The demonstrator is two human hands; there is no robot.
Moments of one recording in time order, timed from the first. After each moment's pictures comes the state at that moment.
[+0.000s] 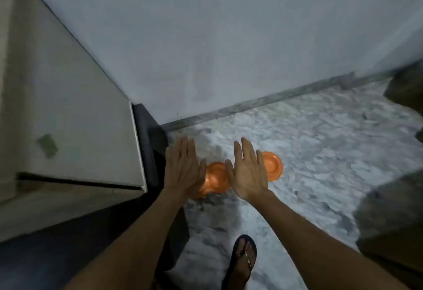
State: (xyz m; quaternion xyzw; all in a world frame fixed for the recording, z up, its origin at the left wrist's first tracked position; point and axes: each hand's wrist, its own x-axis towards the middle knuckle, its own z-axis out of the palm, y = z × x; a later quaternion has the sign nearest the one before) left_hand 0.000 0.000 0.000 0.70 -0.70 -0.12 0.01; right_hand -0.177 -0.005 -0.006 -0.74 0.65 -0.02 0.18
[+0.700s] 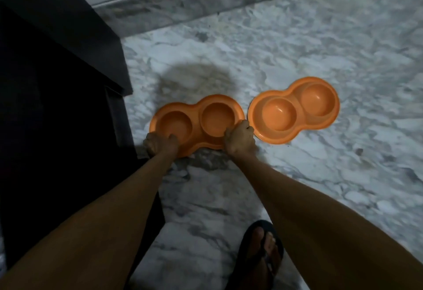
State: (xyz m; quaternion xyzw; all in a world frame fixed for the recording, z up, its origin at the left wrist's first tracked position) left_hand 0.005 0.015 -0.464 0.91 -0.23 -0.36 0.00; right_hand -0.161 0.000 -0.450 -0.44 0.81 -0.01 0.38
